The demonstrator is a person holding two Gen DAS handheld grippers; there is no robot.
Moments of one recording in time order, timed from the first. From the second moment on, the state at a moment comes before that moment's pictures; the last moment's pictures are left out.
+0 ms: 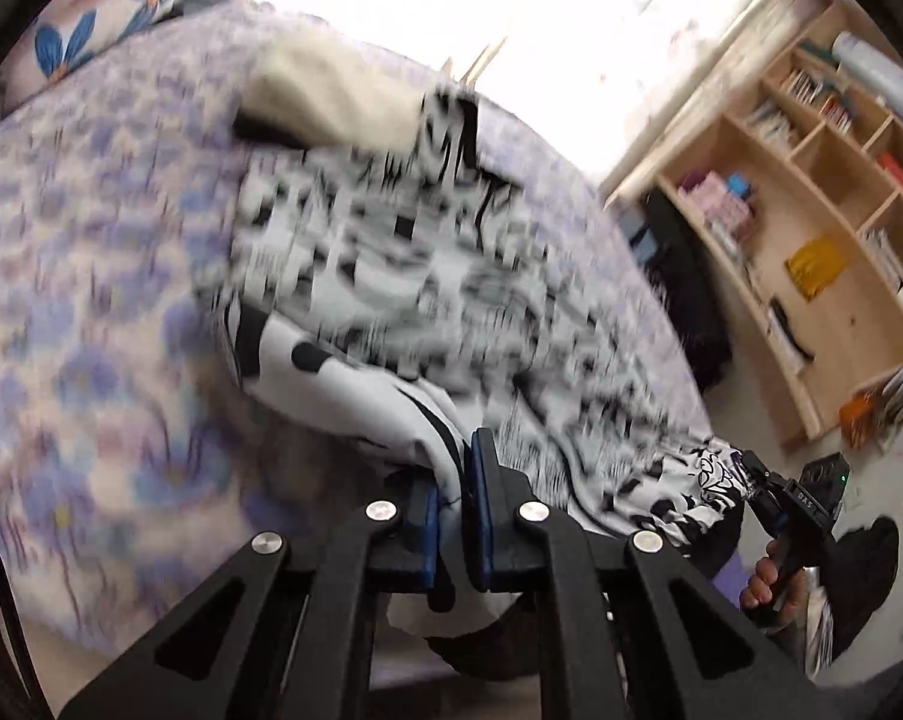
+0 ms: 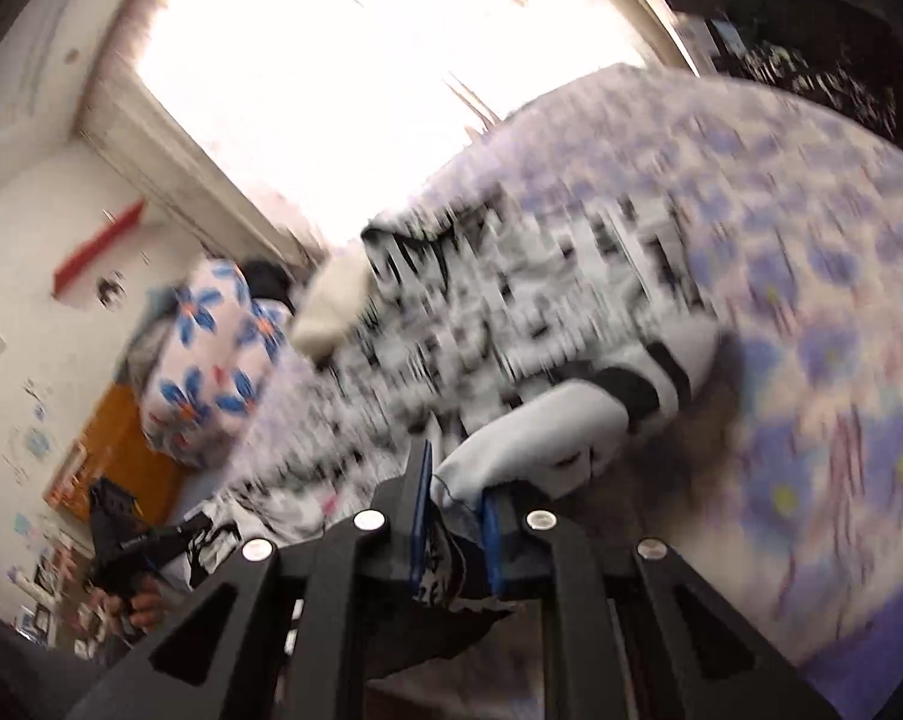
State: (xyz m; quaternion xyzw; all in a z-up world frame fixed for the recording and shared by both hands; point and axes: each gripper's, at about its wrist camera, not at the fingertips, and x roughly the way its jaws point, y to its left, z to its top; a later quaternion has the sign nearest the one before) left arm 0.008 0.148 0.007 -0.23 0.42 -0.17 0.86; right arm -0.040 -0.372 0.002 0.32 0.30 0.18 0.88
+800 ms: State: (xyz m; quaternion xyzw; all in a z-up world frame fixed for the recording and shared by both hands) left arm 0.227 0.189 0.044 -0.26 0.39 -0.08 0.88; right arm 0.173 -0.404 0.024 0.39 0.31 0.09 0.86
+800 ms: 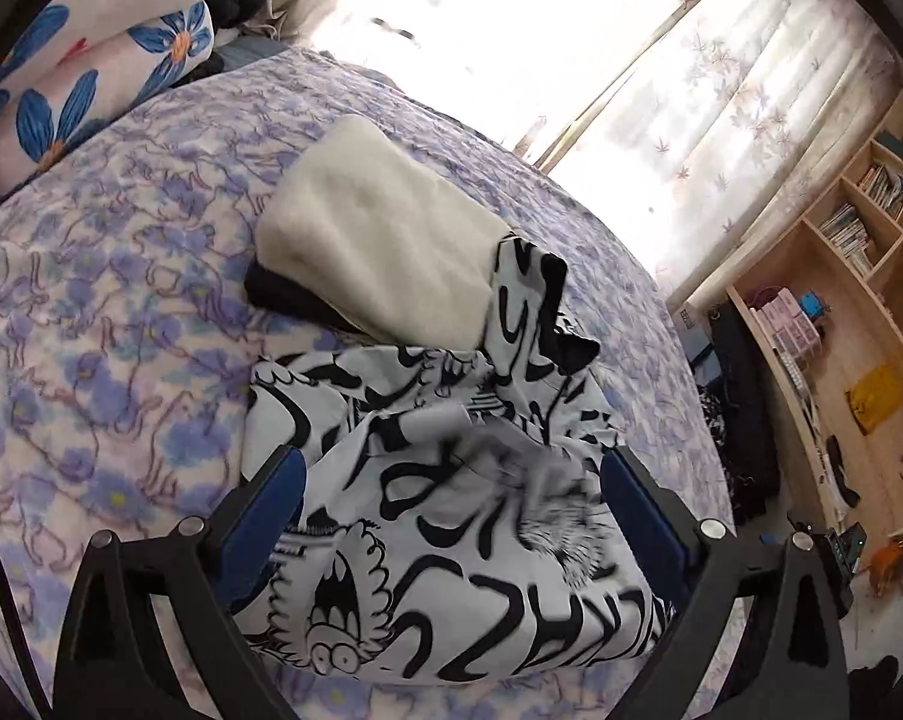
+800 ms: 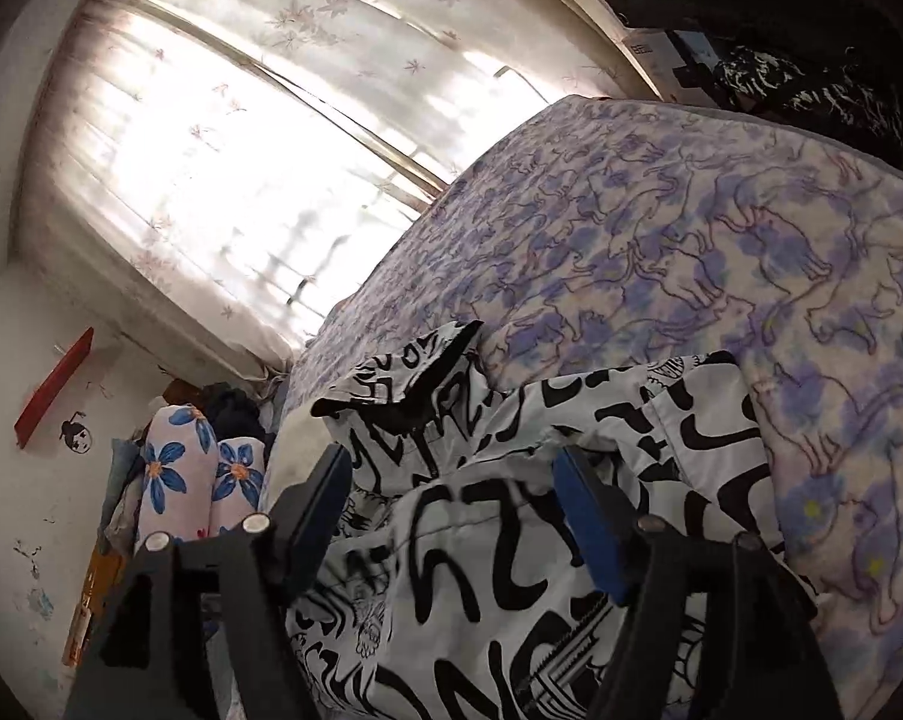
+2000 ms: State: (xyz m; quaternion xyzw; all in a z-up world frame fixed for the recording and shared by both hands) left arm 0.350 0.138 -0.080 -0.06 0.49 -0.02 0.87; right arm 0.267 -0.376 -0.057 0.14 0.42 0.05 0.90
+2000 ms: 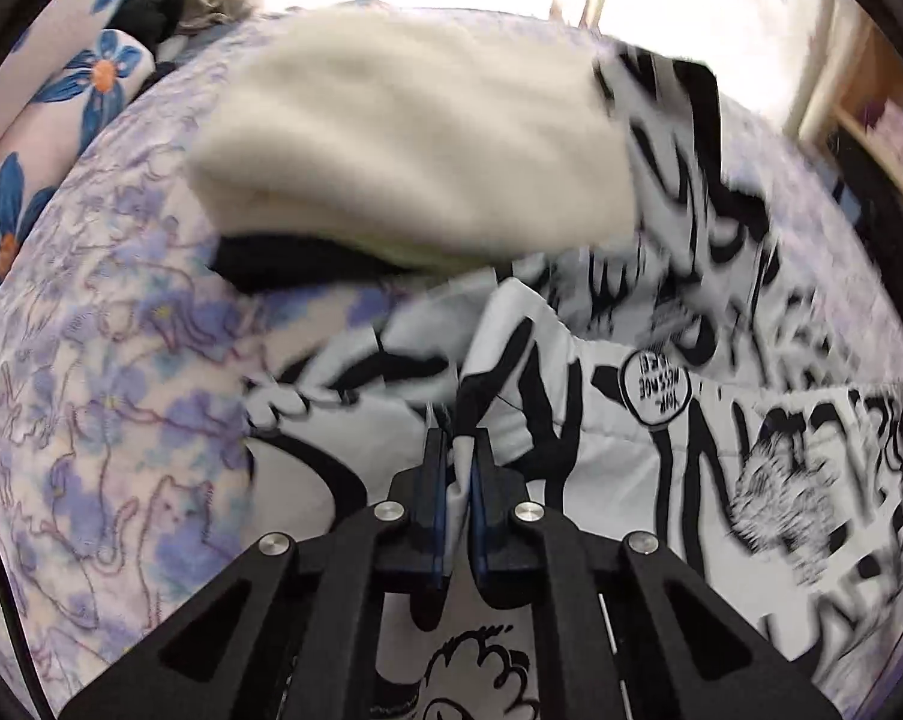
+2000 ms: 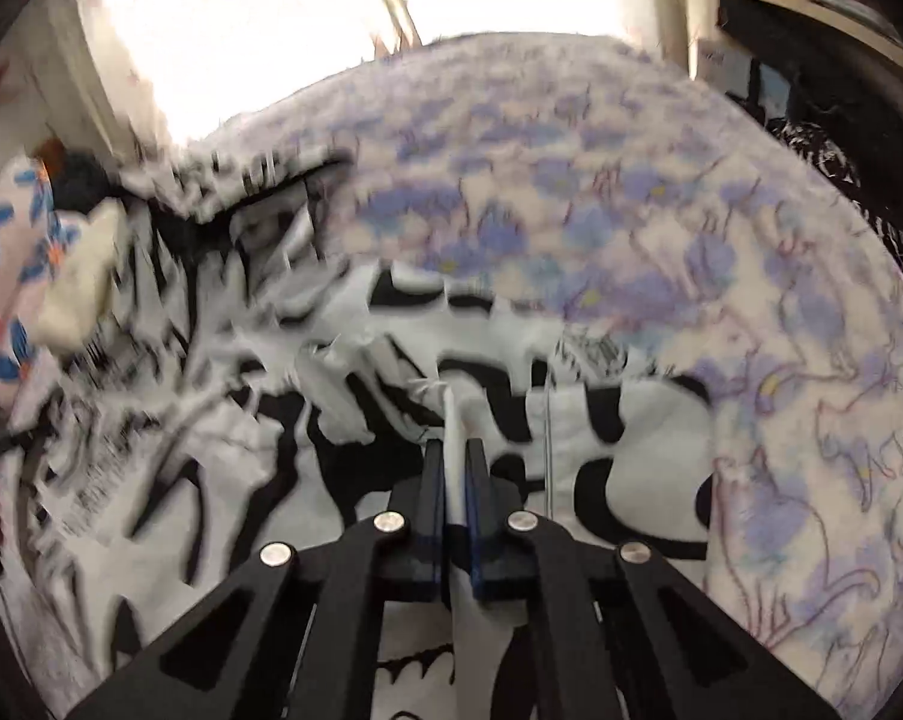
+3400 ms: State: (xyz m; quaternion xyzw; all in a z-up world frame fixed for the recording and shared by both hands) left arm 0.407 0.107 -0.119 0.01 0.45 0.05 0.89; right arm 0.367 -0.345 -0.117 0.11 0.47 -0.08 0.87
